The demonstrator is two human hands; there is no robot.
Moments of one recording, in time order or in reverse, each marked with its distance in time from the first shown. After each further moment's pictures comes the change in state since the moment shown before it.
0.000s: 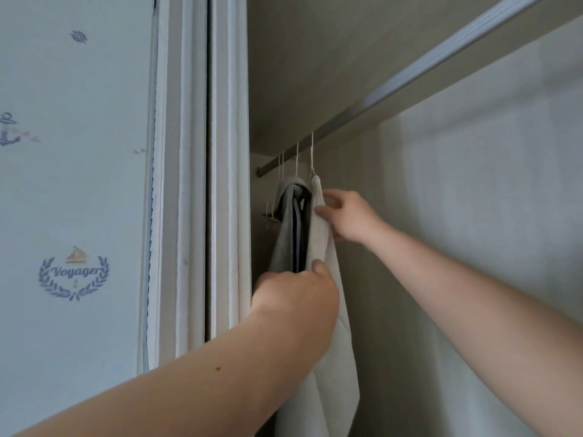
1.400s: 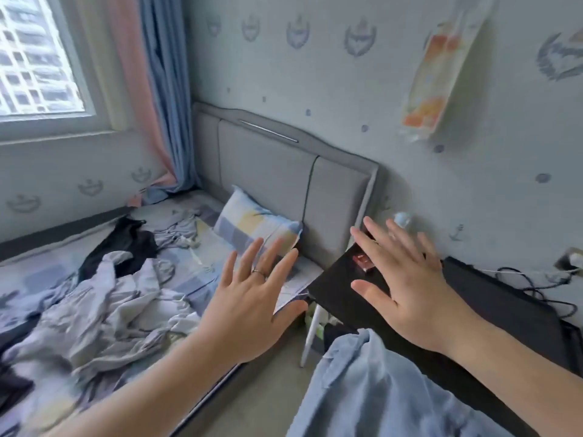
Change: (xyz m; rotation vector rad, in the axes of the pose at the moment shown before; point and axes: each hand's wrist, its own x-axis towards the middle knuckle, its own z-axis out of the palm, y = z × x) left_hand -0.923 -0.166 0.066 -0.160 -0.317 -1.132; right_hand -0.685 -0.492 0.329 0.088 -1.021 -0.946
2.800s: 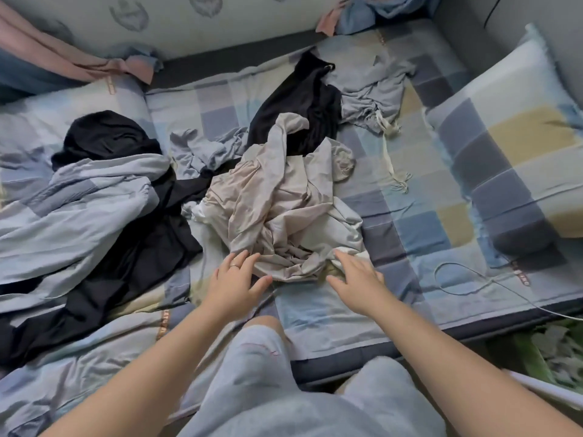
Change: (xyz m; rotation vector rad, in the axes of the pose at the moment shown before) left_hand -0.078 -0.585 0.307 -0.263 -0.537 -1.123; right_hand 0.435 -0.305 0.614 0.323 -0.925 -0.133
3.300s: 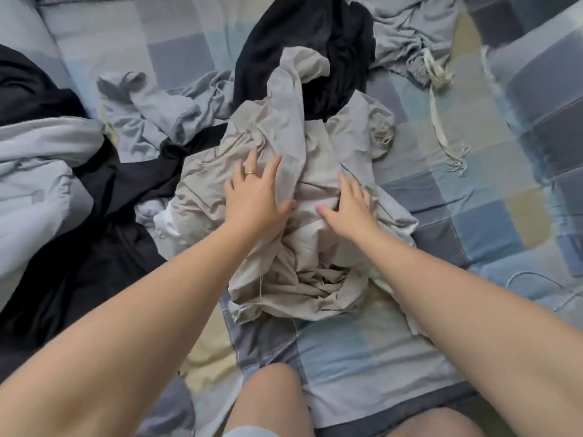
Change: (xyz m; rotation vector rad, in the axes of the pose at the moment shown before) left_hand 0.329 -0.051 0.008 0.019 0.222 0.172; right_hand 0.322 -0.060 0.049 0.143 0.179 0.209
